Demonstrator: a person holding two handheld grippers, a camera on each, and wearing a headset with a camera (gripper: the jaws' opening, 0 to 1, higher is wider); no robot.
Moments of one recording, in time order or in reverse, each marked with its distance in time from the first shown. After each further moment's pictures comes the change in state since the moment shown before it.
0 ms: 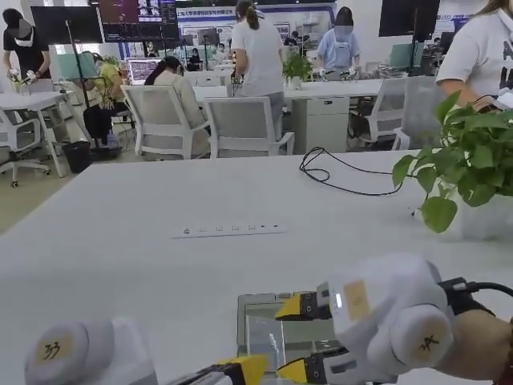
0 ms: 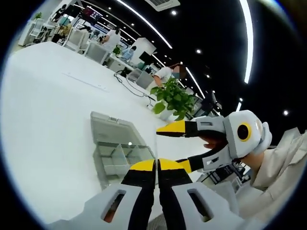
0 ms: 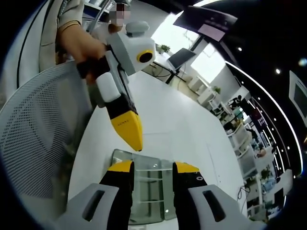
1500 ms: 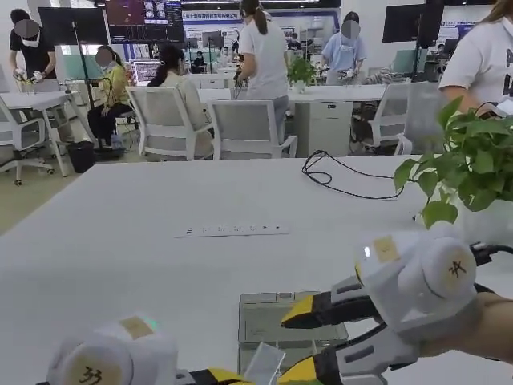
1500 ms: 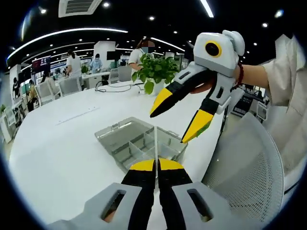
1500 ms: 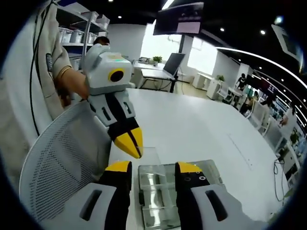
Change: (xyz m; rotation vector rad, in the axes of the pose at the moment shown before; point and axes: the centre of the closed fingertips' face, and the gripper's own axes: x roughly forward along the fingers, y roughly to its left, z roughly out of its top) left arm -0.017 0.003 -0.027 0.703 0.231 0.051; right arm -0.019 0.018 0.016 0.342 -0.138 0.186
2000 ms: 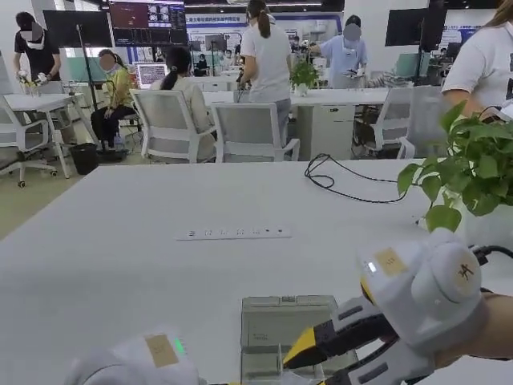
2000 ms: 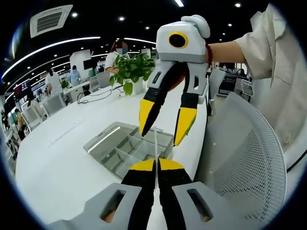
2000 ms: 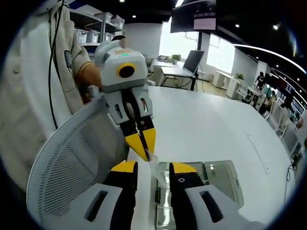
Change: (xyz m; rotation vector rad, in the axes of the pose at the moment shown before) left arm 0.000 -0.028 -0.001 0.199 0.015 -0.136; right arm 0.002 0.031 -0.007 -0.025 0.010 0.191
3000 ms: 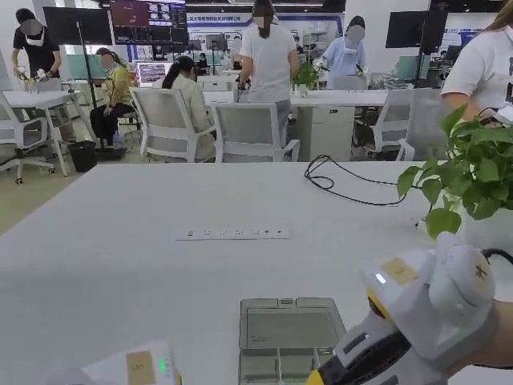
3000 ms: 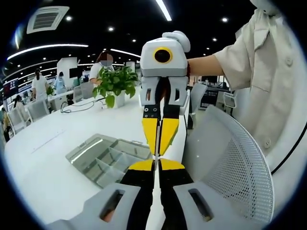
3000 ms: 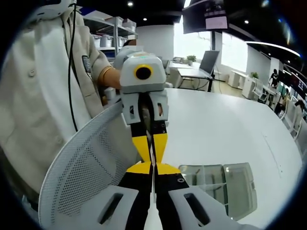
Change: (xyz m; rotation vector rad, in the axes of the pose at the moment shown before) left arm -0.004 -0.025 0.016 -0.036 -0.140 -0.149; right arm -0.001 0.029 0.006 0.016 -0.021 0.147
